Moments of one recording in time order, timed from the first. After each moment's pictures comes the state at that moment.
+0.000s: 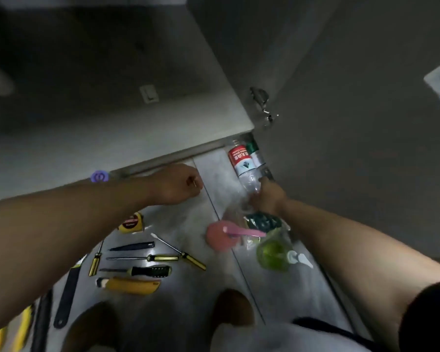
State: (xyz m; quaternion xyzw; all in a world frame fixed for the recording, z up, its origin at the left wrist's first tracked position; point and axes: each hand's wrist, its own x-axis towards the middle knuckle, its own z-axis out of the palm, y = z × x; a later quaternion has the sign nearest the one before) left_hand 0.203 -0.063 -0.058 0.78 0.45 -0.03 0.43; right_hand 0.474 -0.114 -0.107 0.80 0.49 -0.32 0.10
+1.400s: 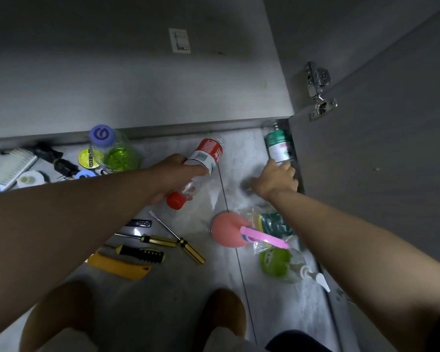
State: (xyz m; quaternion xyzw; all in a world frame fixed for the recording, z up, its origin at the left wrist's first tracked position) left_hand 0.191 -0.076 -0.156 0.29 0.57 0.15 0.76; right_hand 0.426 -0.068 -0.149 0.82 0.49 -0.17 0.22
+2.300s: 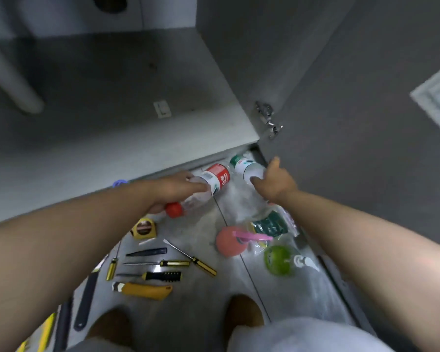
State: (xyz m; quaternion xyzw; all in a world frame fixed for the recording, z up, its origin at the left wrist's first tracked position) left_hand 0.188 -0.071 -0.037 0.47 0.56 0.05 0.68; right_hand 0.441 -0.089 -0.044 0.84 0.48 -0.25 0.01
